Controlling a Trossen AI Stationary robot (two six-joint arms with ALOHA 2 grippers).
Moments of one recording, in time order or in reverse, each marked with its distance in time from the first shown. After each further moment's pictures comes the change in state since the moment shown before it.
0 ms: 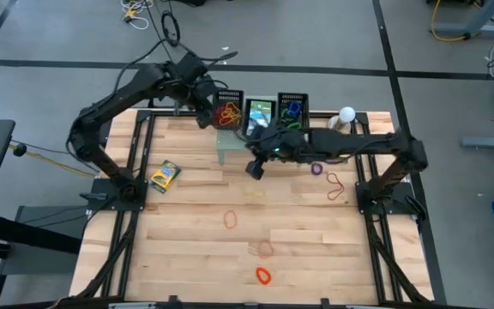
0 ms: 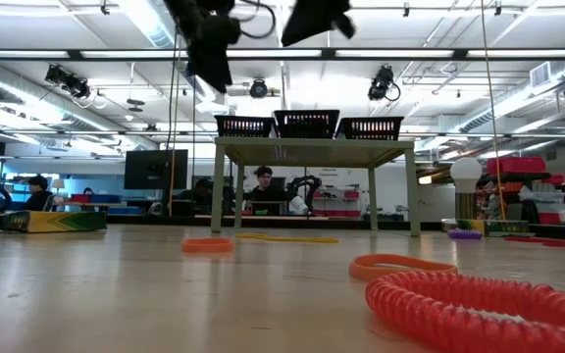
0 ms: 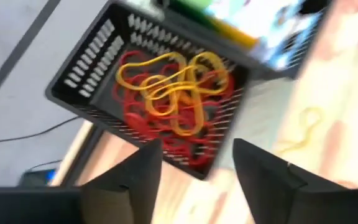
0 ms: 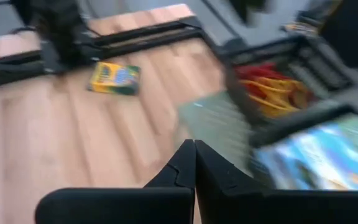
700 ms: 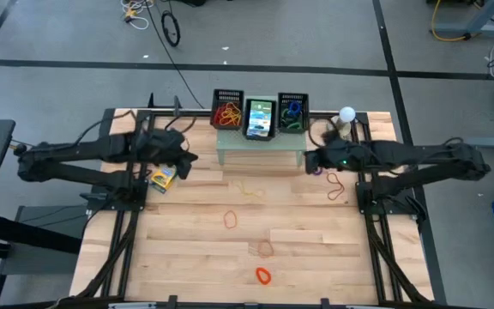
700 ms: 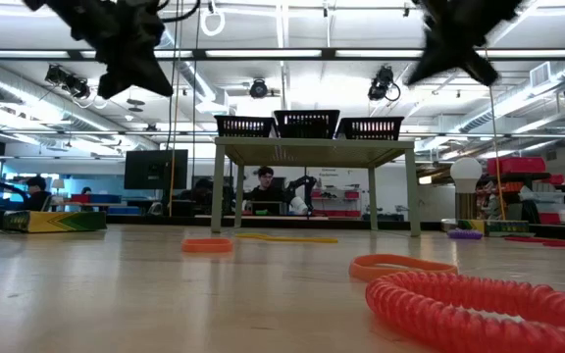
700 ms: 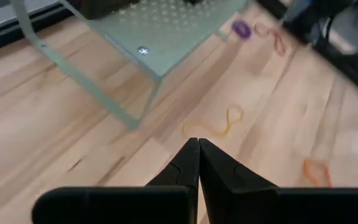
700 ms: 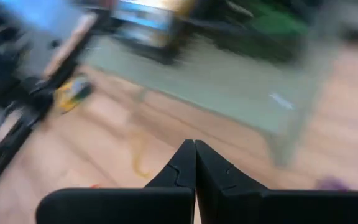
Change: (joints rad) left arm -0.438 -0.731 -0.951 0.529 -0.221 -0.683; right arm 0.001 -0.687 -0.726 -0.004 0.069 0.704
